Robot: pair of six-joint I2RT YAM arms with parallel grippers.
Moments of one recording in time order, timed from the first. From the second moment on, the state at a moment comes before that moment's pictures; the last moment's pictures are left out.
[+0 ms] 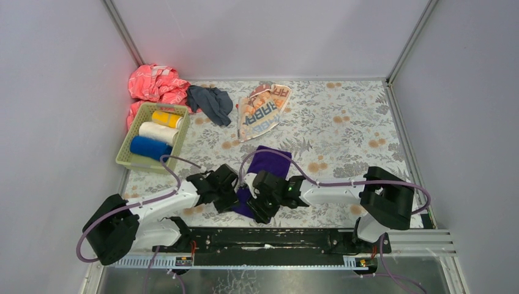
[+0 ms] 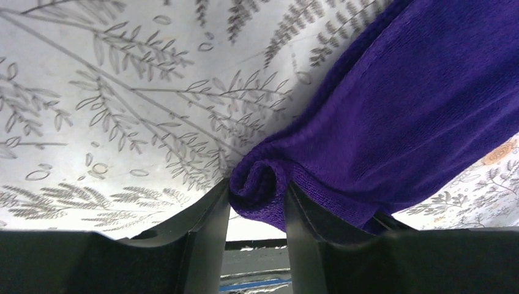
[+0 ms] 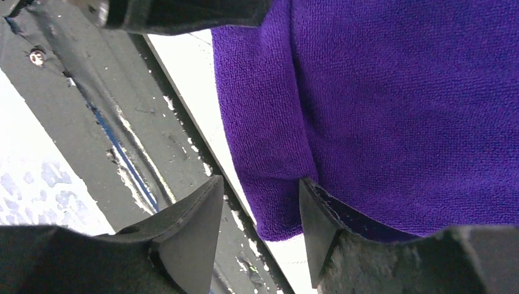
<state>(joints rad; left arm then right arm) -0.80 1.16 0.49 -0.58 -0.01 -1.22 1.19 1.60 0.86 -0.25 -0.20 0.28</state>
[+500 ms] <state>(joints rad) -0.64 1.42 0.65 -0.40 0.03 -1.07 1.22 1.68 0.94 -0.28 -0.03 0.24</state>
